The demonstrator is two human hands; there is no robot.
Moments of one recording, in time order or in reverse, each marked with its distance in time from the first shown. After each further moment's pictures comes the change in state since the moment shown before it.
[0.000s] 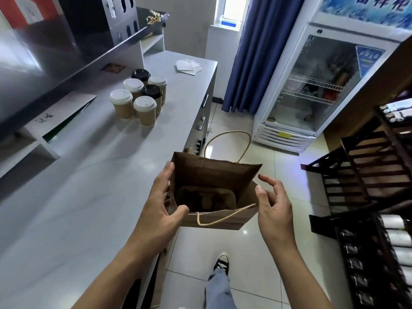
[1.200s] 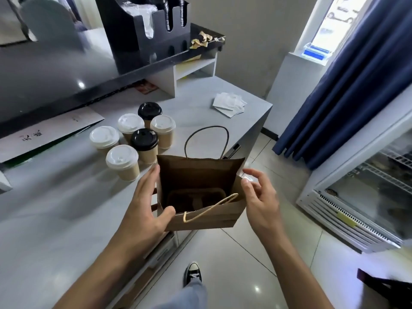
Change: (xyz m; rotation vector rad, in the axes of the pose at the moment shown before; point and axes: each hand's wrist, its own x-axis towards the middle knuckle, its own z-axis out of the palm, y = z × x) left_hand 0.356 0.025 0.090 0.179 0.461 -0.207; right_hand 0.469 -0.042 0.108 0.027 -0.588 -0.170
